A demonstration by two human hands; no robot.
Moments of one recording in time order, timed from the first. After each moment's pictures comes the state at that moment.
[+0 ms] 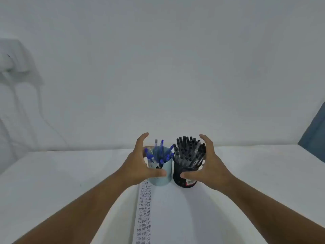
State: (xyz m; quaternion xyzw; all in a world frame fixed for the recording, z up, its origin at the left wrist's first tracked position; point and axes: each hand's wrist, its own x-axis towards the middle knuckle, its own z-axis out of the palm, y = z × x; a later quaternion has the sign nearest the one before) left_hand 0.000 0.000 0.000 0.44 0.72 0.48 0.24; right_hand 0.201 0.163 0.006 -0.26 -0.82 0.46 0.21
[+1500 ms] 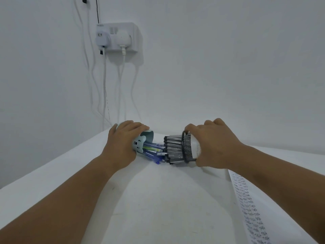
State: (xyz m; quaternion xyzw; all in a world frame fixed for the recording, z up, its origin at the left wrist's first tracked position) left_hand -0.163 -0.223 -0.068 0.44 0.82 0.21 -0.31; right_hand 0.023 0.000 -0.003 -0.02 -0.96 -0.17 0.19
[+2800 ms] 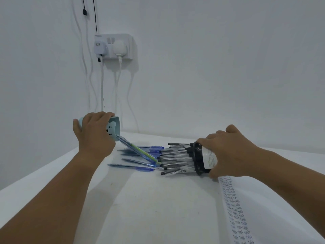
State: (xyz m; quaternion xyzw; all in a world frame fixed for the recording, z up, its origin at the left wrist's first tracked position) left_hand -0.131 -0.260 -0.025 0.21 0.88 0.24 -0.35; right_hand 0.097 0.008 0.009 -0.06 -0.97 -0.21 0.09
